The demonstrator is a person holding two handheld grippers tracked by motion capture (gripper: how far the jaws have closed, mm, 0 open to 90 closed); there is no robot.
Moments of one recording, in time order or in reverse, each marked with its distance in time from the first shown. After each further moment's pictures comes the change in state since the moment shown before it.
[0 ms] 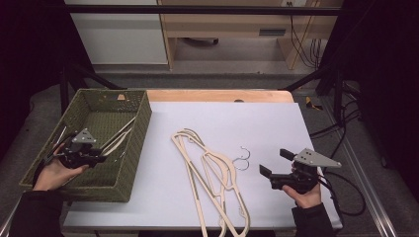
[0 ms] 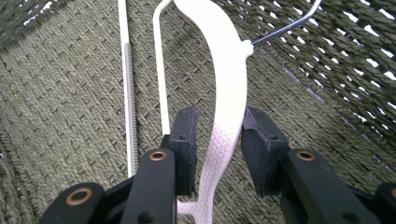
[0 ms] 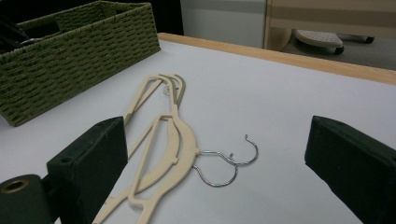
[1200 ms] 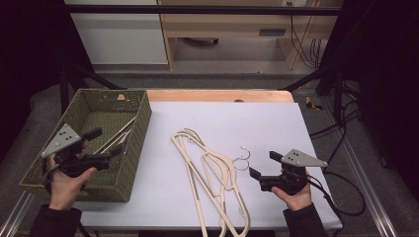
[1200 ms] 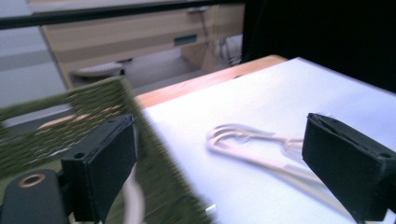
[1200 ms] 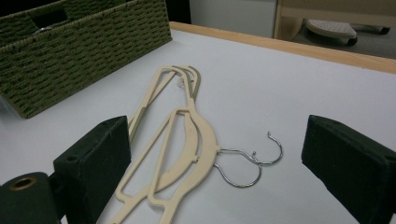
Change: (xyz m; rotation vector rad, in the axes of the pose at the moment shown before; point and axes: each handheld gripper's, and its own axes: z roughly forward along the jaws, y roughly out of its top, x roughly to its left) left arm -0.087 0.042 -0.070 -0.678 -0.006 -0.201; right arm 0.022 0.002 0.015 0.050 0.025 -0.020
